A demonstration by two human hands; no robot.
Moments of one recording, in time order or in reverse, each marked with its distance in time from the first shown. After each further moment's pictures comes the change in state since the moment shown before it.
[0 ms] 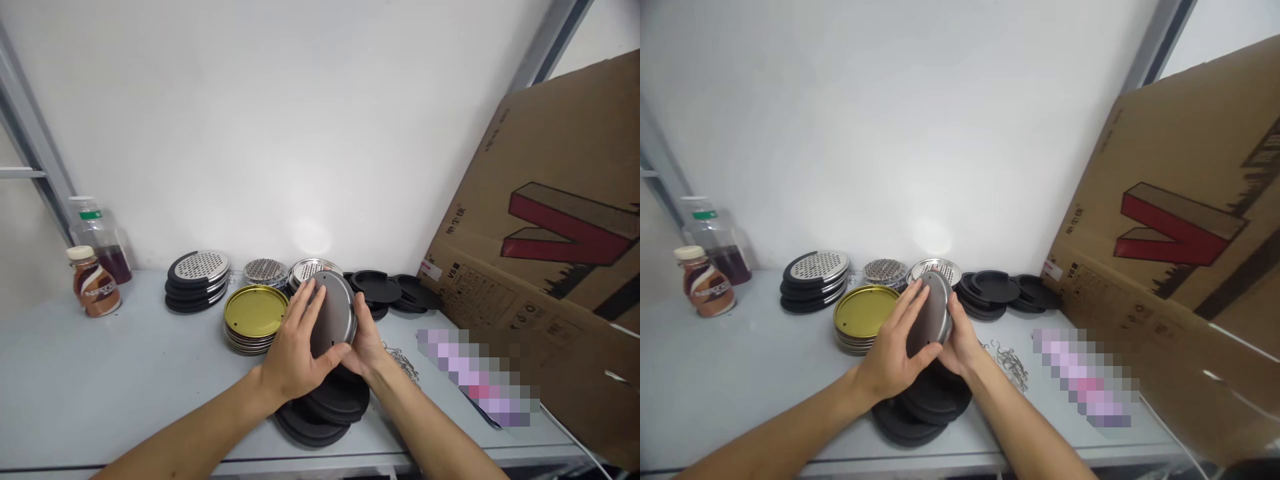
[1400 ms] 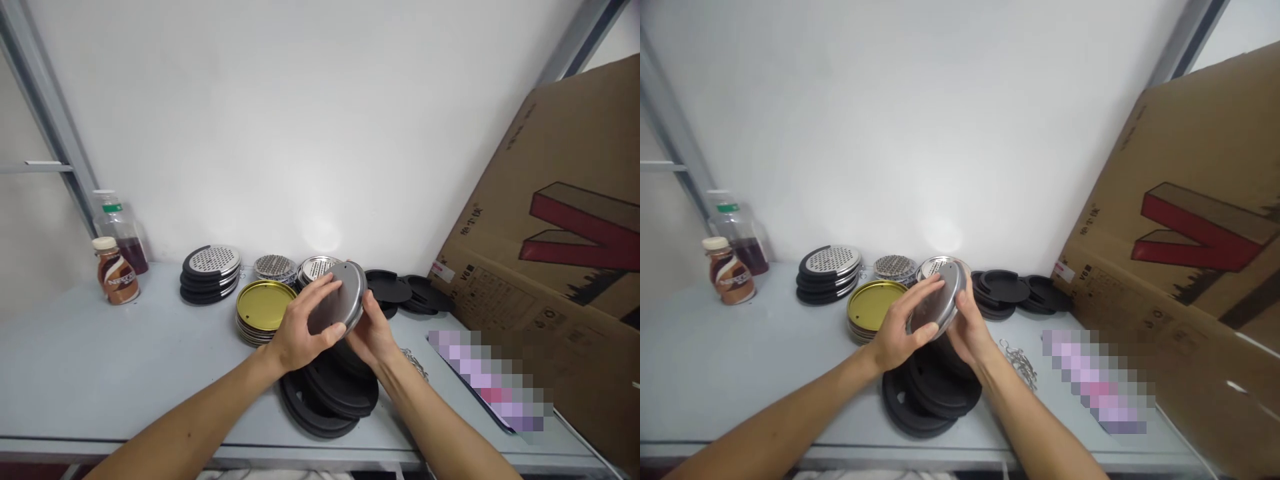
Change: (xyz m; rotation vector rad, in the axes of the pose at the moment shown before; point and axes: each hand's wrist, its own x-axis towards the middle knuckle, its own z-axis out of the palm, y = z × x) left_hand 0.015 -0.012 -0.015 -0.343 0.029 -0.010; right_hand 0.005 -0.003 0.002 -0.120 0.025 -0.252
